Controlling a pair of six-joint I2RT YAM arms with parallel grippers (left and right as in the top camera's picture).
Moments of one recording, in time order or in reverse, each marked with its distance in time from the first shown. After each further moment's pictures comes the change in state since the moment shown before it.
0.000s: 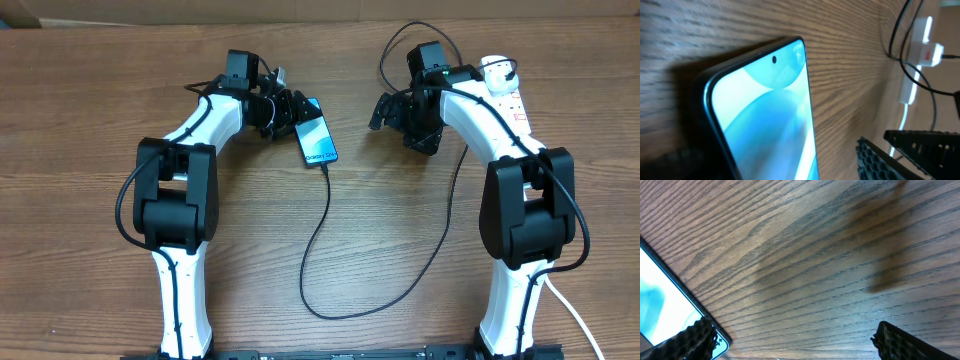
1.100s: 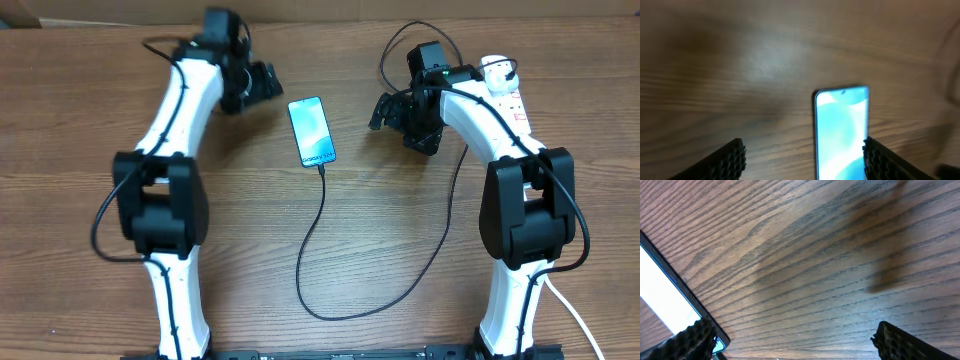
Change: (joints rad) left arm 0.049 -0.066 0.344 -0.473 -0.455 0.107; right arm 0.000 0.000 0.000 0.000 0.000 -0.001
